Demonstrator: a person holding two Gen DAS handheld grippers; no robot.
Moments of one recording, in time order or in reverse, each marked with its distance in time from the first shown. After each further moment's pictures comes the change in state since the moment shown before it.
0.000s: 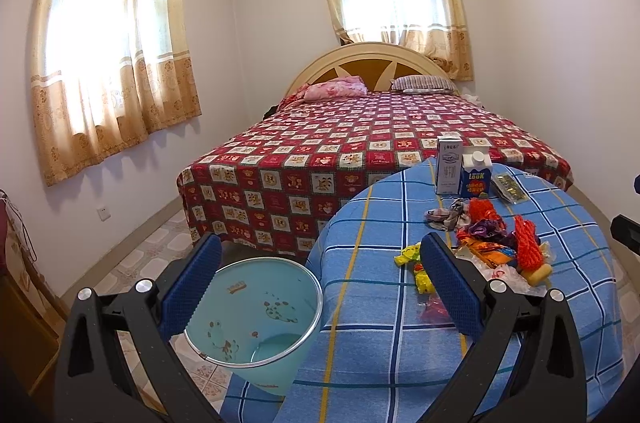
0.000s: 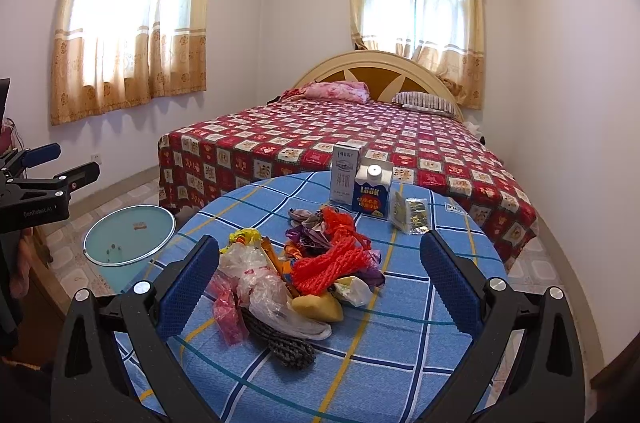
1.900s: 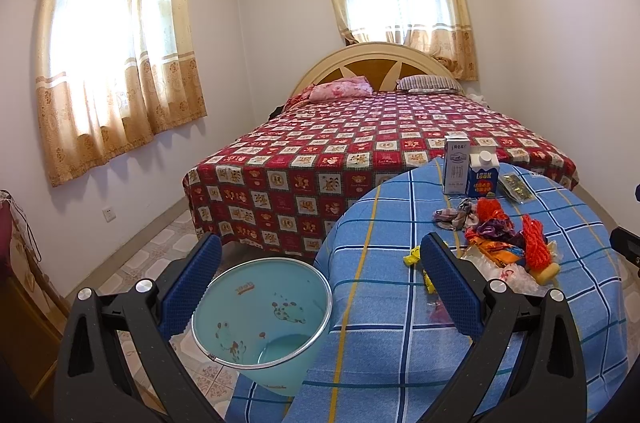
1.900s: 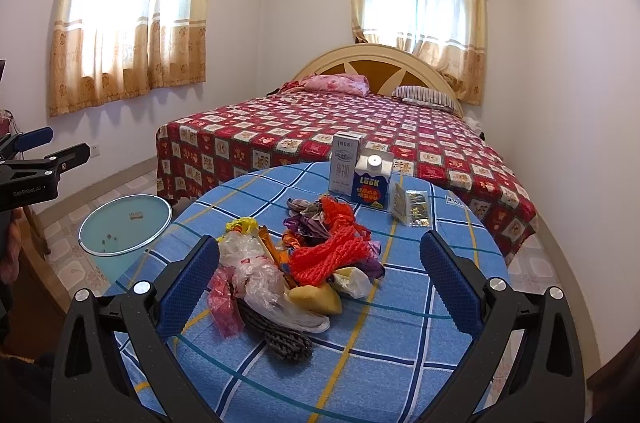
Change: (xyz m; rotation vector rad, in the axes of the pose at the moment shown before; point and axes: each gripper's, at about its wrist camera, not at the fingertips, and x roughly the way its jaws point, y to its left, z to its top) left arm 0.002 0.008 0.001 0.002 0.000 0.003; right arm 0.009 -0.003 -0.012 -0.006 0.020 -0.001
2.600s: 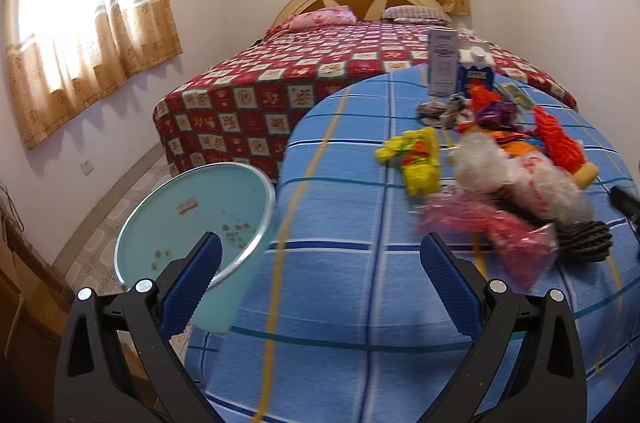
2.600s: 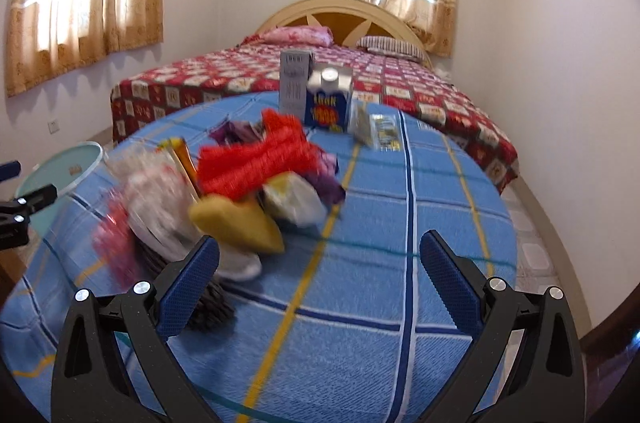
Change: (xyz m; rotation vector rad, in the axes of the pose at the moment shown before) left arm 0.081 -0.056 -0.092 0.030 0.237 -0.054; right arm 0.075 -0.035 -0.081 0.045 0.165 -0.133
